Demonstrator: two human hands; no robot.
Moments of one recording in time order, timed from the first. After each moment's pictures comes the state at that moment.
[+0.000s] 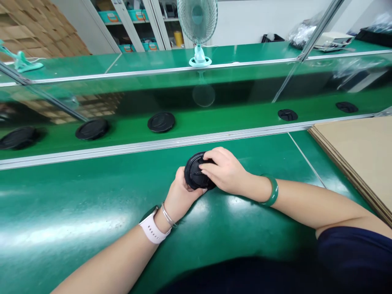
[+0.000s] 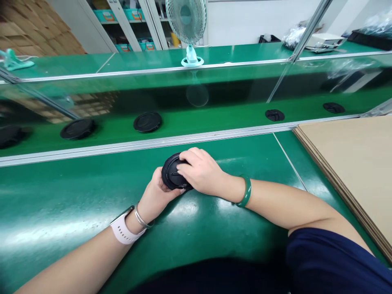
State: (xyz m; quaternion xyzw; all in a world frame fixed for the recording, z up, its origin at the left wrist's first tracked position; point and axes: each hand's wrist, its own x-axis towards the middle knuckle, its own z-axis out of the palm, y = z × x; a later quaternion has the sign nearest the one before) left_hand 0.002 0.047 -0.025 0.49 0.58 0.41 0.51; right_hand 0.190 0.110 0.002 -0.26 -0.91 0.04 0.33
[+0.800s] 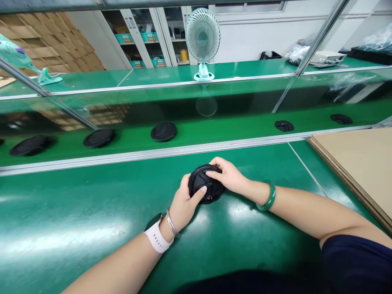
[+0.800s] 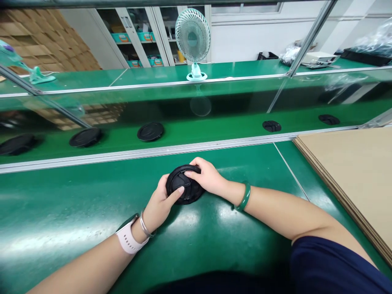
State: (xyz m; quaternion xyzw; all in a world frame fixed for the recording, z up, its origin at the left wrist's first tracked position) left_hand -0.003 0.043 -0.022 0.57 0.59 0.37 0.43; right_hand 0.184 0.125 -0.014 -0.40 -0.67 0.53 0.34
